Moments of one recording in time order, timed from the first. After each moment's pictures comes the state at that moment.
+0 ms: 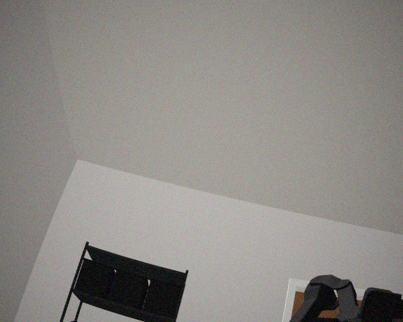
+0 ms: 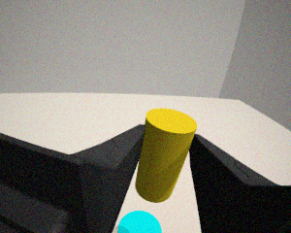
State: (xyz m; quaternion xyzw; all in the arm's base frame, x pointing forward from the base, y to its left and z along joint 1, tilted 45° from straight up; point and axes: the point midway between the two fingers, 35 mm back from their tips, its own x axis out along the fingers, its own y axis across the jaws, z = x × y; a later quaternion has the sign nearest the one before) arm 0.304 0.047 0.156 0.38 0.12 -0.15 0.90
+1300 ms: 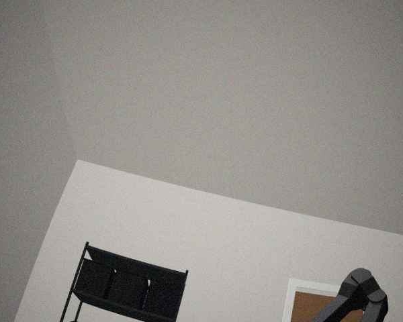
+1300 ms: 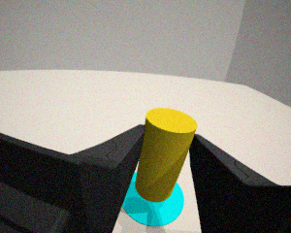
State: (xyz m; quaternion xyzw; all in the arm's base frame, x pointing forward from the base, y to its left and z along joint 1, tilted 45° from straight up) arm 0.303 0.115 0.088 0.39 0.12 -0.15 0.90
